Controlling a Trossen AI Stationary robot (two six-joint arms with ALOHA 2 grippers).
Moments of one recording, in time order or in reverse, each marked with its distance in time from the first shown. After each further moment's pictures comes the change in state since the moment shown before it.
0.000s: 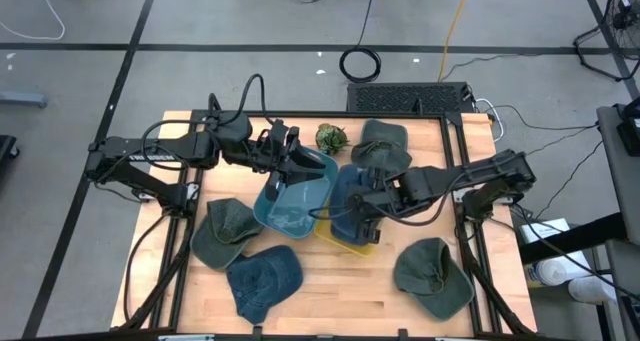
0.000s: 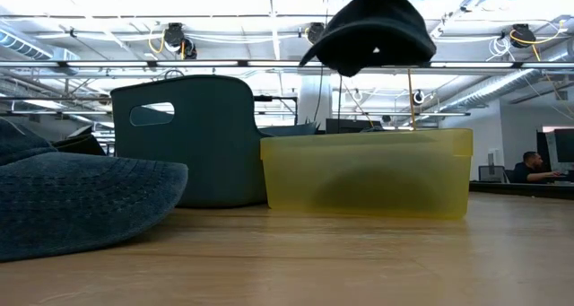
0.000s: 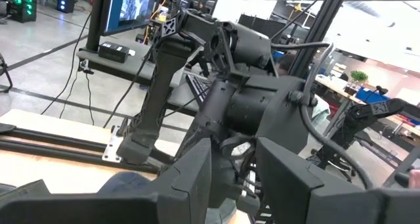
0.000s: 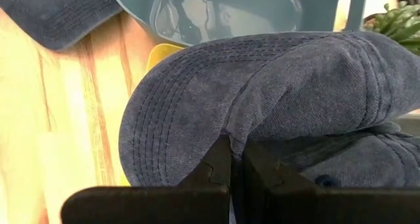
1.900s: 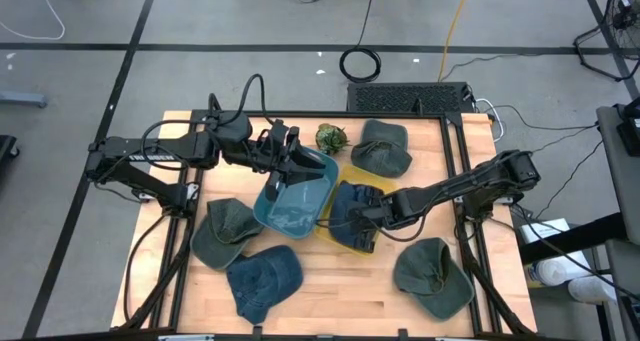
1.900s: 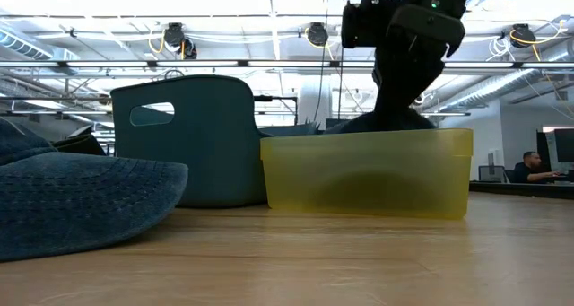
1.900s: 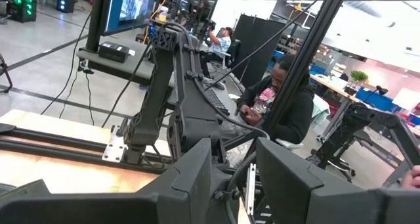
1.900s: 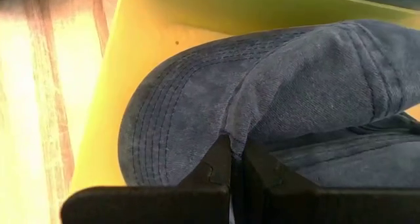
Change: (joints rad) left arm 0.000 0.000 0.000 0.000 0.000 0.000; right arm -0.019 -0.035 -0.611 0.623 -0.080 0.028
